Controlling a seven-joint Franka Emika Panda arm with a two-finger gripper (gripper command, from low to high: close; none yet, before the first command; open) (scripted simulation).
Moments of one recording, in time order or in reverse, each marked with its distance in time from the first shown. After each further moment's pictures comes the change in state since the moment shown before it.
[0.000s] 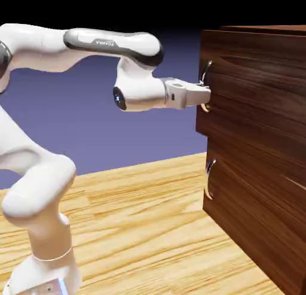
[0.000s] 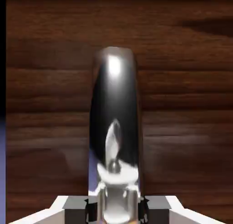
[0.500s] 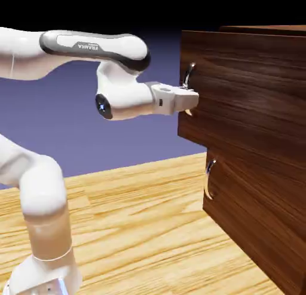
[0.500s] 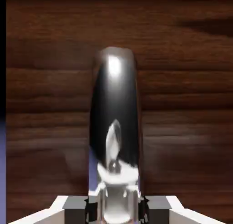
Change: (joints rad) arm 0.536 -0.199 -0.500 -0.241 -0.393 0.011 0.115
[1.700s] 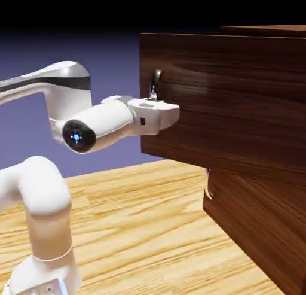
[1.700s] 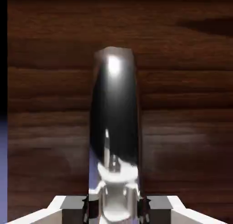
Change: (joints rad) arm -0.034 -0.644 -0.568 -0.358 -1.460 -0.434 0.963
